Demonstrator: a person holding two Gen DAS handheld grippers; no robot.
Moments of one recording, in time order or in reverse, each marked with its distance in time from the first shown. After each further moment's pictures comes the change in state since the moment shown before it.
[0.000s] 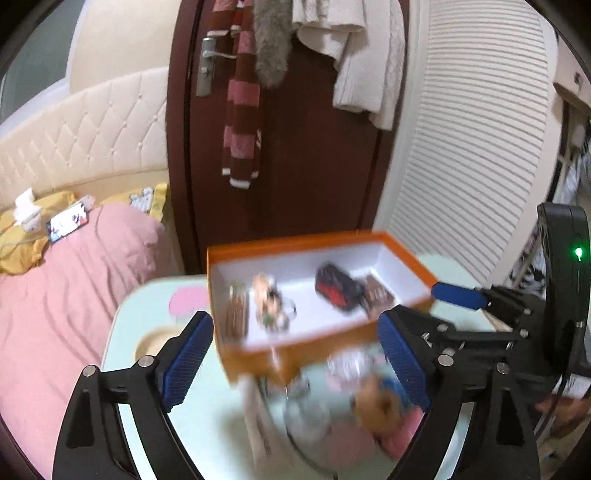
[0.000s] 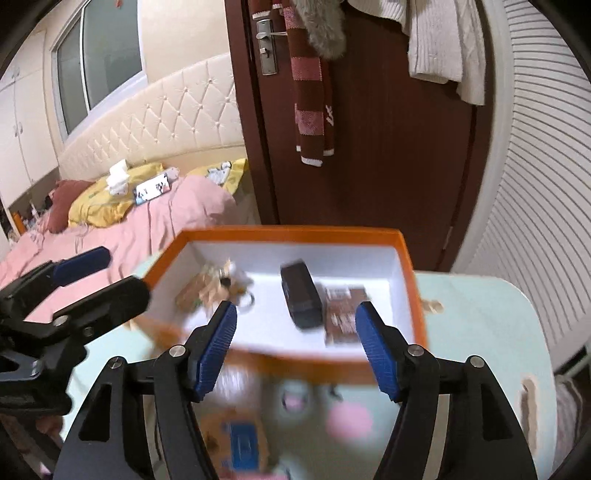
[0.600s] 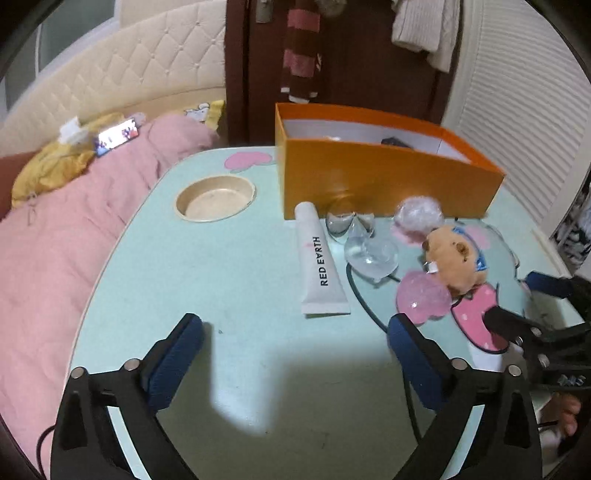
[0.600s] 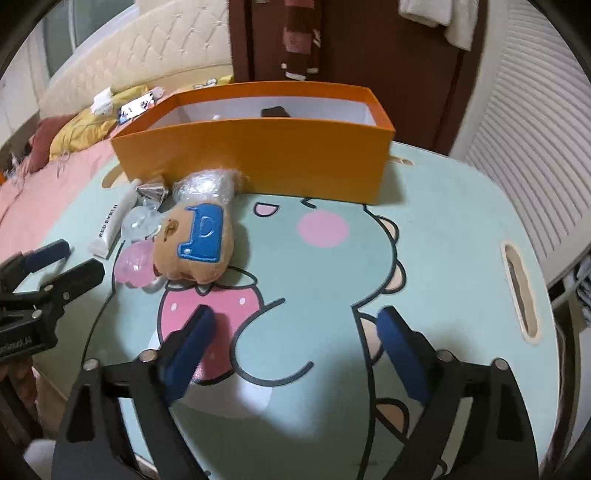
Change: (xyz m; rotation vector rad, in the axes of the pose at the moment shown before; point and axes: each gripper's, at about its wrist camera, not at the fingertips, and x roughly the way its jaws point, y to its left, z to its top) left arm 0.014 0.016 -0.094 -0.079 0.207 0.205; right arm -0.012 -0.001 -0.089 -0.046 0.244 -0.079
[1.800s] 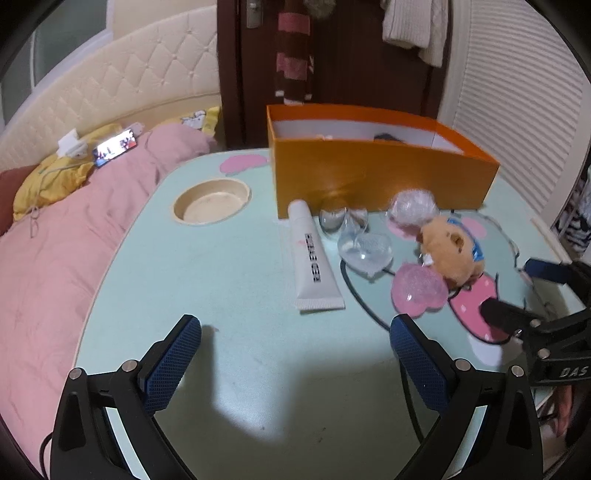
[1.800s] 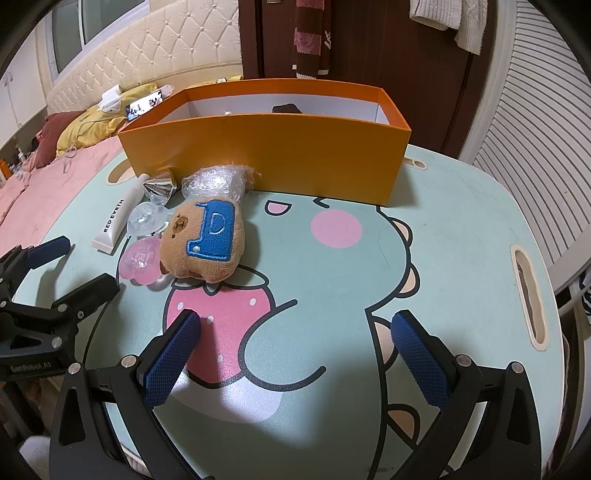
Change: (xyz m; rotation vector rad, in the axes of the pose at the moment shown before) left arm -0.006 -0.009 -0.002 -0.006 -0.040 -0.013; right arm 0.007 0.003 -0.007 -0.021 -0.019 0.016
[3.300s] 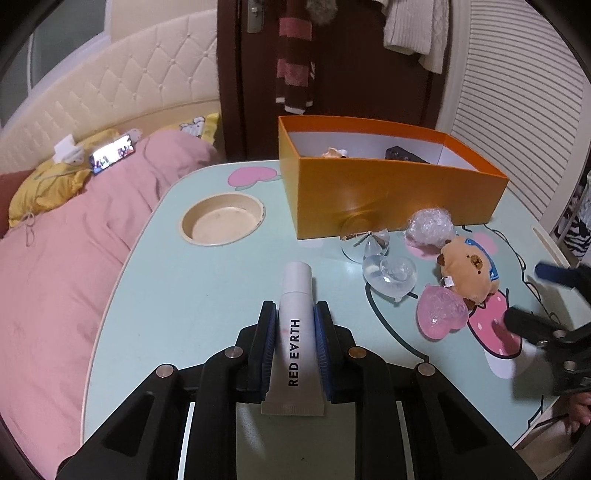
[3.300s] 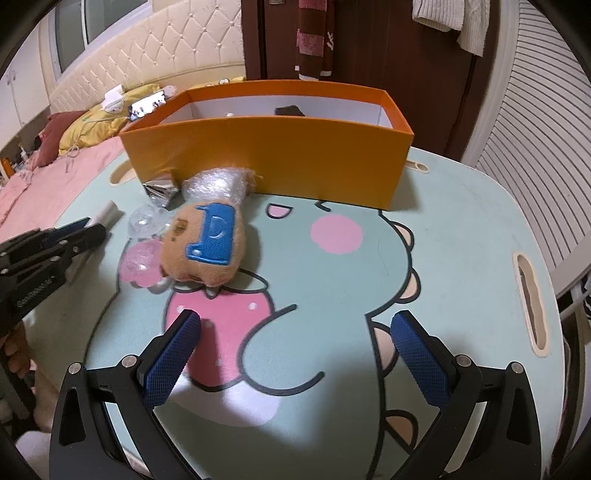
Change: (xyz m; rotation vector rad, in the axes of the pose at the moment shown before) left arm 0.012 0.019 0.008 0.019 -0.010 0.005; right arm -0.008 0.001 0.004 -0.011 -0.039 0.028
